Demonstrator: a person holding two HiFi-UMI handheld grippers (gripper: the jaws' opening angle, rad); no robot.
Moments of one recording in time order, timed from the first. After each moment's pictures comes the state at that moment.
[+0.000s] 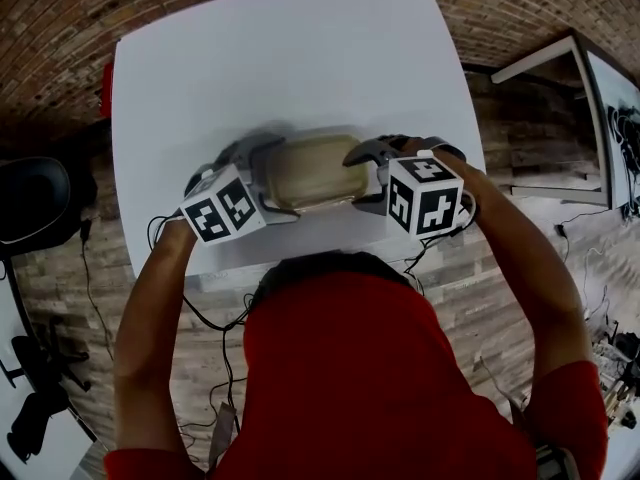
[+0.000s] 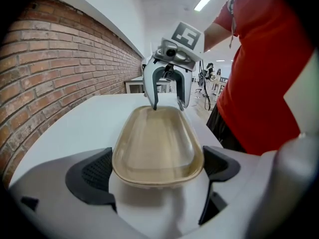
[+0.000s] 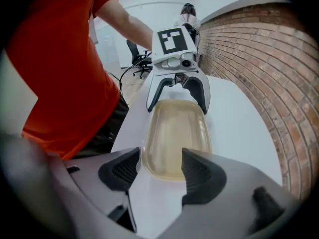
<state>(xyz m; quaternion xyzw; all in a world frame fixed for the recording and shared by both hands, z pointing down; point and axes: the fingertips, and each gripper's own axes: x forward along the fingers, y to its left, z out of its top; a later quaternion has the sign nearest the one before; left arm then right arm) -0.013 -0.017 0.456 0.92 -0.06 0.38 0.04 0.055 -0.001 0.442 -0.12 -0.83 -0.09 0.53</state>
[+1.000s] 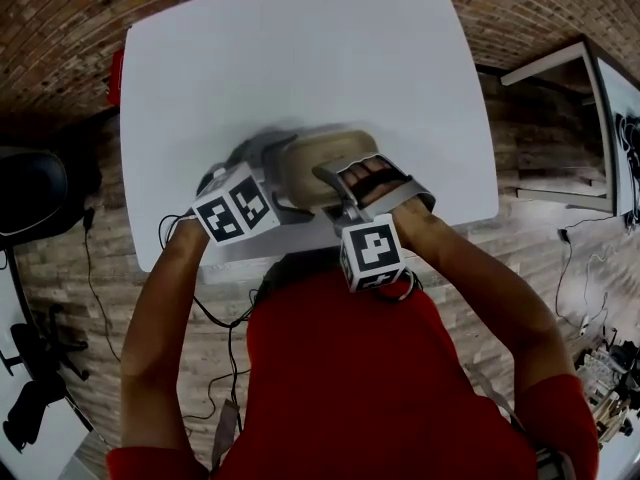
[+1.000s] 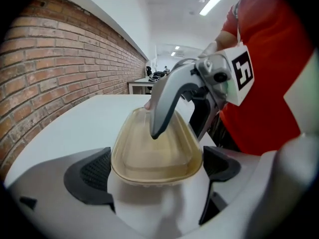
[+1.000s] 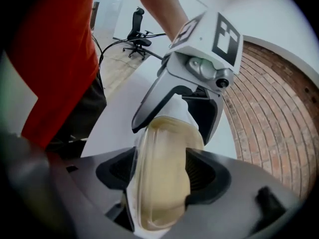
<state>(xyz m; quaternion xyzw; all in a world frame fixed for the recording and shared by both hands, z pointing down) -0.012 -0.008 0.455 0.92 -0.08 0.37 0.06 -0.016 0.018 0.464 0.01 -0.79 -0.28 0.54</state>
